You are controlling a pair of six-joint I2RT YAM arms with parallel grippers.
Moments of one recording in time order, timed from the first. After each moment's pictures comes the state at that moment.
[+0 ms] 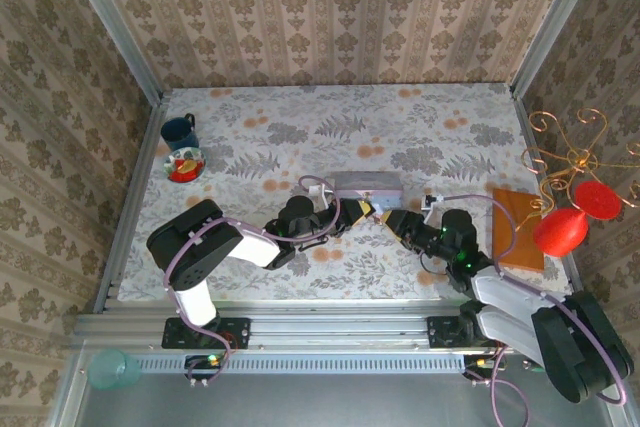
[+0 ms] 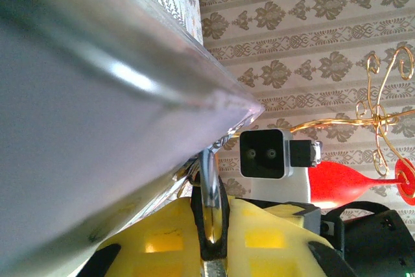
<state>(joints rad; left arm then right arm) -0.93 1.76 0.57 1.06 0.30 -1.34 0.34 1.00 0.12 0.58 -0.48 1.17</state>
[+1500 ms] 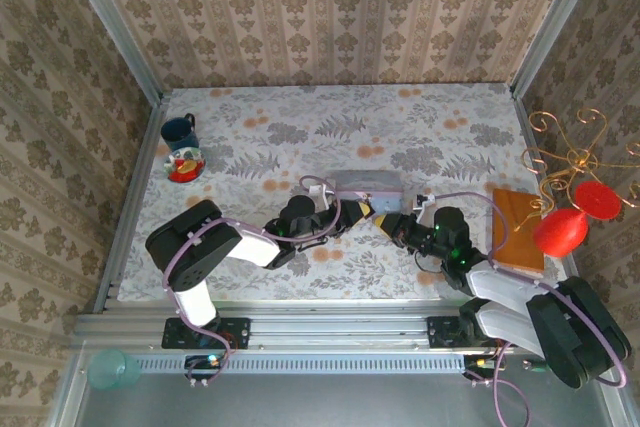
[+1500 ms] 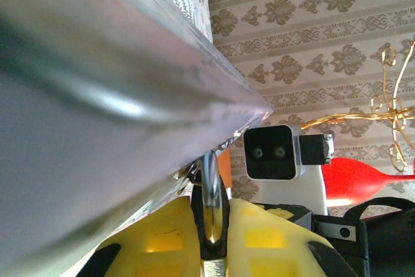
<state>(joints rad) -0.94 1.75 0.58 1.01 0.30 -1.29 0.40 1.09 0.15 0.61 -0.49 1.21</state>
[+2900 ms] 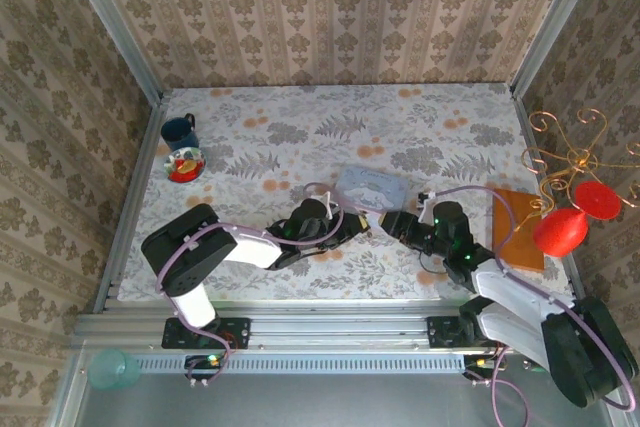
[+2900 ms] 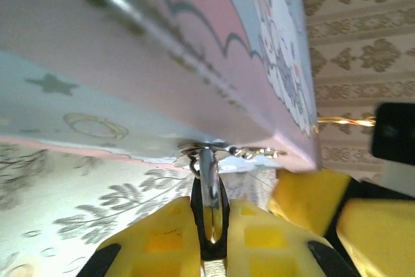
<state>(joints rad) -0.97 1.71 0.60 0.67 0.22 -1.24 0.42 0.95 0.24 0.22 -0.36 0.88</state>
